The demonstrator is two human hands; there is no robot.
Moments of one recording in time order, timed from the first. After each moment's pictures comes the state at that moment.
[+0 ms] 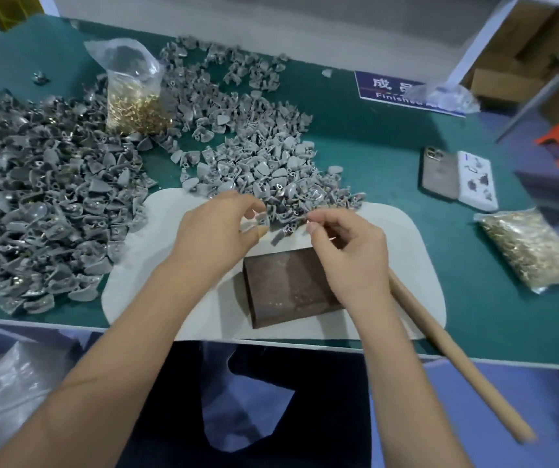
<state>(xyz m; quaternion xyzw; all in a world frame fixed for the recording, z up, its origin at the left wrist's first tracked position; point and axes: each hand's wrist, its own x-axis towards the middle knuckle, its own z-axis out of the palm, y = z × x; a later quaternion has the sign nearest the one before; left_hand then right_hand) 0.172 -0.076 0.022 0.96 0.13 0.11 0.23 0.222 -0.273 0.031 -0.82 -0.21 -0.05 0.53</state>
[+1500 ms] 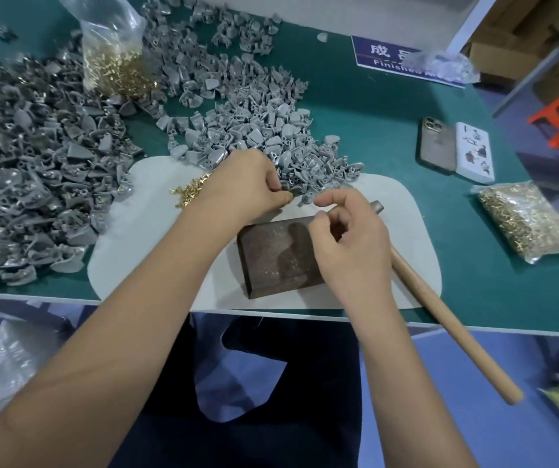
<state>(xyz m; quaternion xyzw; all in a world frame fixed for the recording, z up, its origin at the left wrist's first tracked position) 0.210 -0.102 0.043 0.95 0.13 0.03 0.29 0.190 -0.283 0.027 -0.86 -0.19 -0.09 0.48</state>
